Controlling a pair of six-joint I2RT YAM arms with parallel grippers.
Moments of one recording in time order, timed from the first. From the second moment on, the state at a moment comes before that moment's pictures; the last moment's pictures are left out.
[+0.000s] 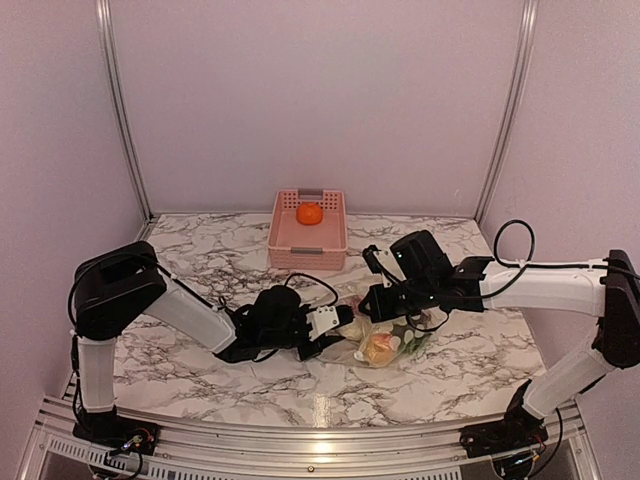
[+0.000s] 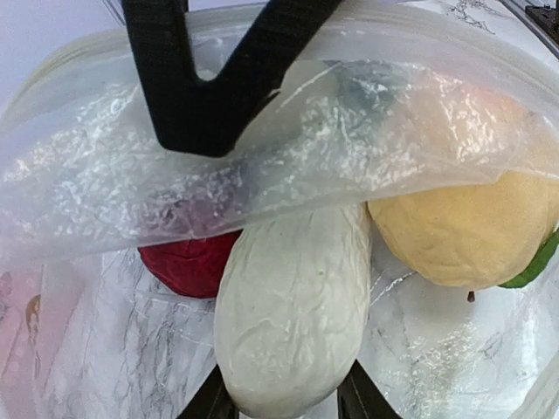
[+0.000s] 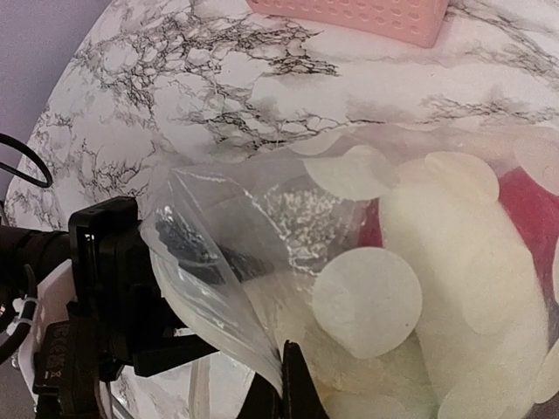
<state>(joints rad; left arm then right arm) -1.03 2.06 0.95 0.67 0.09 0.43 0.80 1.45 0.91 -0.25 -0.10 0.46</state>
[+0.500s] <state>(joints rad) -1.02 1.80 0.85 0.43 0.02 0.48 0.80 1.43 0.91 -0.24 -0.10 0.46</state>
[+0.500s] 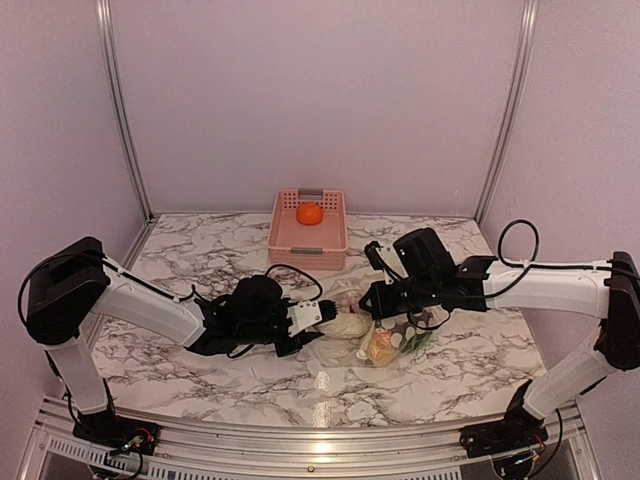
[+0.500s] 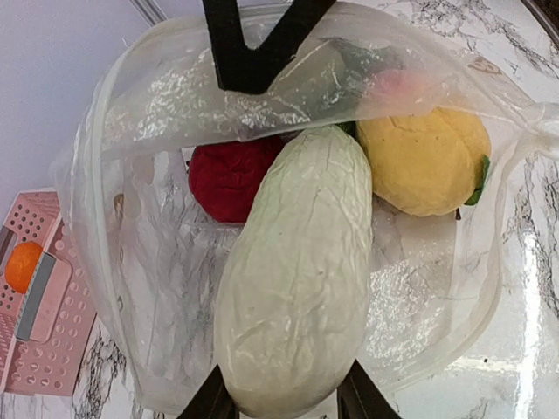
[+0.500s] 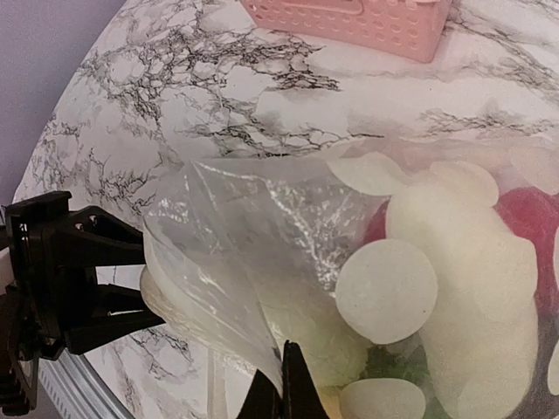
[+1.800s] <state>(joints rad) -0.74 1.18 0.72 0.21 -0.15 -0.07 0.79 1.44 0.90 -0.20 -0.12 0.46</state>
